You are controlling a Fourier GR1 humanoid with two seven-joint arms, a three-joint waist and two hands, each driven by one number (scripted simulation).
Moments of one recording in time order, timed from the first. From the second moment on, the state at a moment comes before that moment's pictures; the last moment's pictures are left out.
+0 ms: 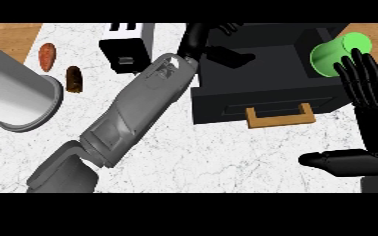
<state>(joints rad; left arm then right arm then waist) -1.26 0.00 -0.53 -0.44 0.54 0.39 -0.30 -0.09 -0.18 -0.18 -1.90 -0.07 0.25 -0.04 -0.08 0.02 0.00</state>
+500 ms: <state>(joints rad) -1.26 0.00 -0.65 -0.46 0.59 0.49 -0.29 -0.11 -0.18 -0.19 -1.88 -0.12 0.28 -0.07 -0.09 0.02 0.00</state>
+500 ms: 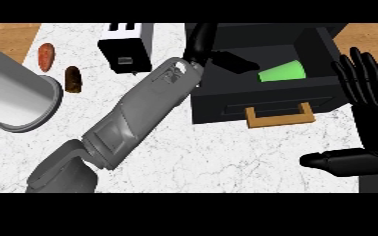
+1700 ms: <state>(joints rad) -1.15 0.18 -0.48 -0.77 0.66 0.46 -0.28 -0.01 -0.30 -0.07 -2.04 0.10 0.40 0.03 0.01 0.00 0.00</state>
